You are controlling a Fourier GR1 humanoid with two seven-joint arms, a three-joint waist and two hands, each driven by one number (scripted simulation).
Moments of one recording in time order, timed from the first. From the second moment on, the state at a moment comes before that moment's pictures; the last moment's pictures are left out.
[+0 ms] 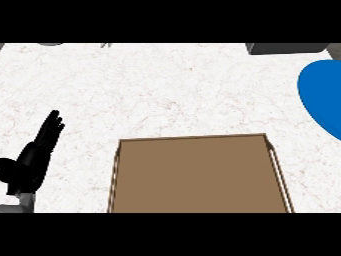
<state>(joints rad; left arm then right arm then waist) -0.01 0.38 -0.10 -1.38 0.22 0.11 -0.14 0.36 -1.14 -0.34 -1.49 -0.03 -0.43 0.08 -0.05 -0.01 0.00</state>
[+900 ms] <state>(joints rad) -0.06 0.32 -0.10 -1.33 0.15 0.06 -0.15 -0.20 -0.95 -0.07 -1.28 0.21 -0.32 0.24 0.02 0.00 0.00</state>
